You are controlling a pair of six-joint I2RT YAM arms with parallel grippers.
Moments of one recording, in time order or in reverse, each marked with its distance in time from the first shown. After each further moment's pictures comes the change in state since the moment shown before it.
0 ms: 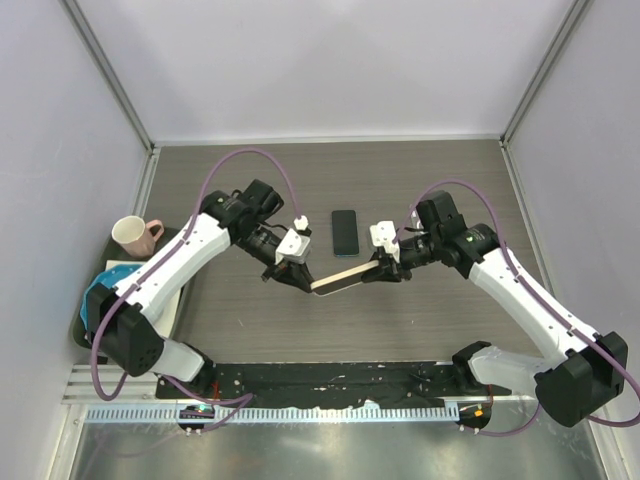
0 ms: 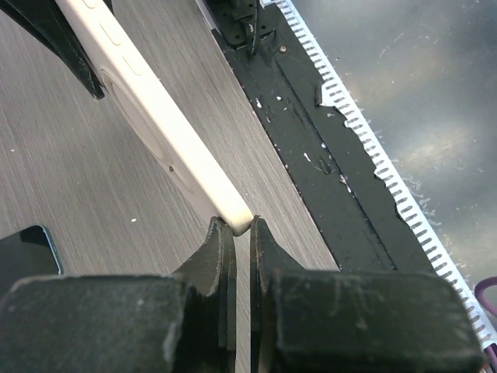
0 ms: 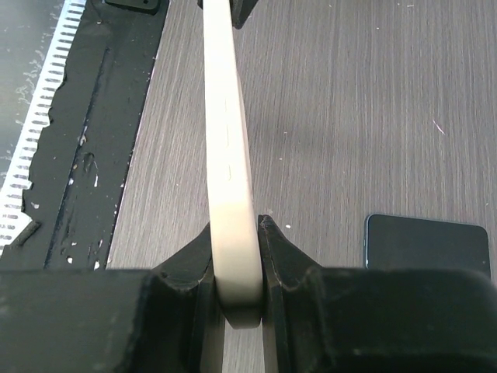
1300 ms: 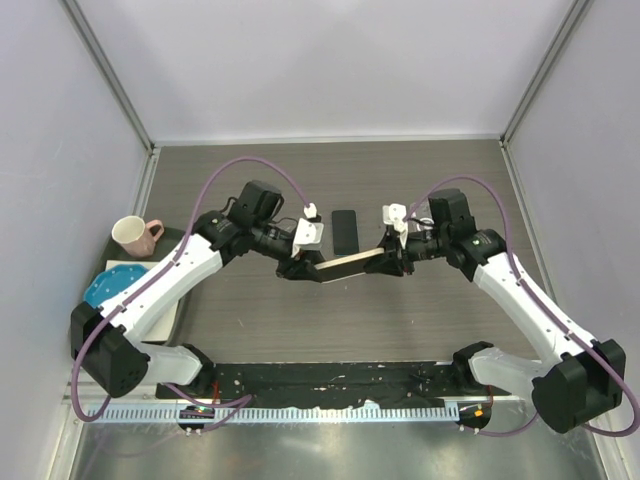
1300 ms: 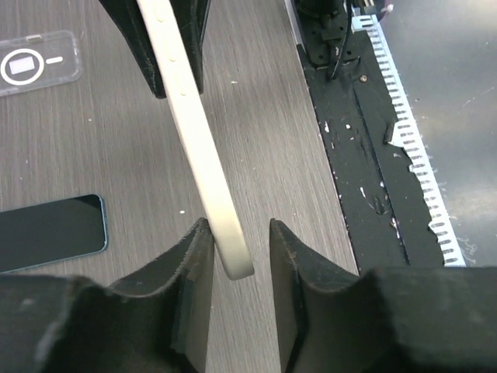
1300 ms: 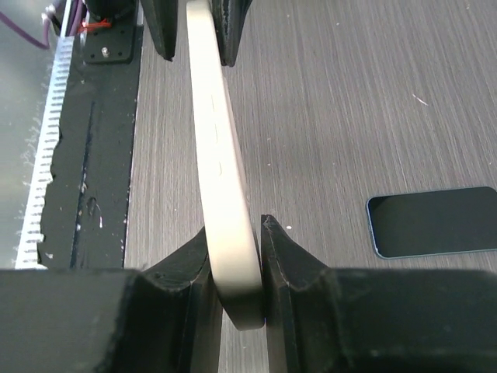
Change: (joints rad) left arm -0.061 -0.132 -0.142 0.519 -0.177 -0.562; right arm -0.082 -0.030 -0.076 0.185 -0.032 0.265
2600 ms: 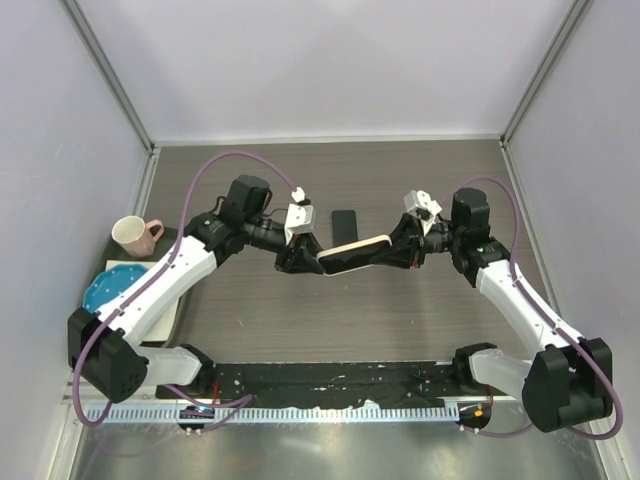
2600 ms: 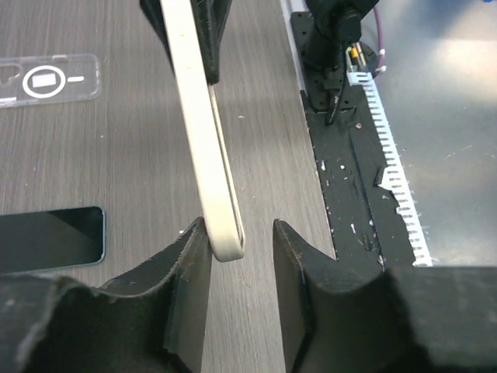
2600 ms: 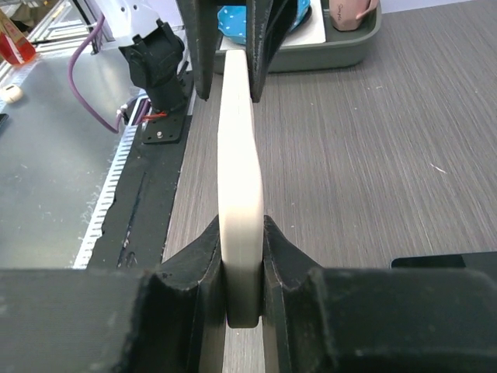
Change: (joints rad) left arm 0.070 -0.029 -0.042 0.169 0.105 -0.188; right arm -0.183 0.000 -0.188 0.597 -0.387 0.457
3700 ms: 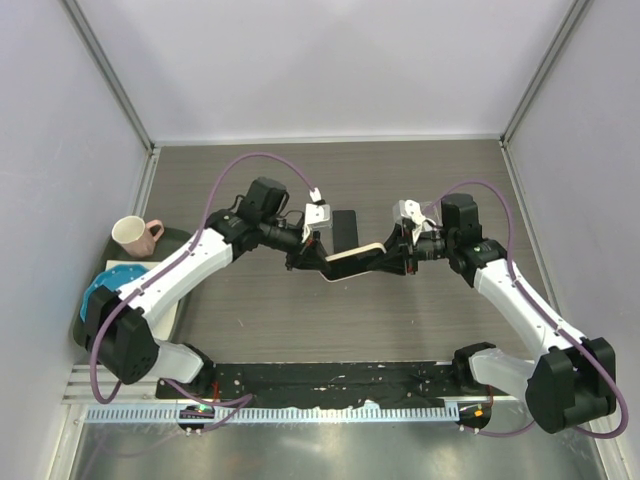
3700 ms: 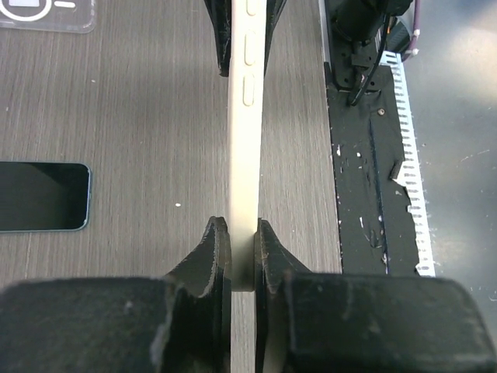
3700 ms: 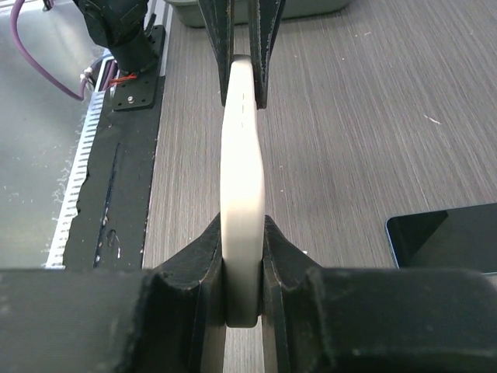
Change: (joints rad) left arm -0.036 0.108 -0.005 0.030 -0.132 -0.098; right arm 0.064 -0.004 0.023 -0.274 0.160 -0.229
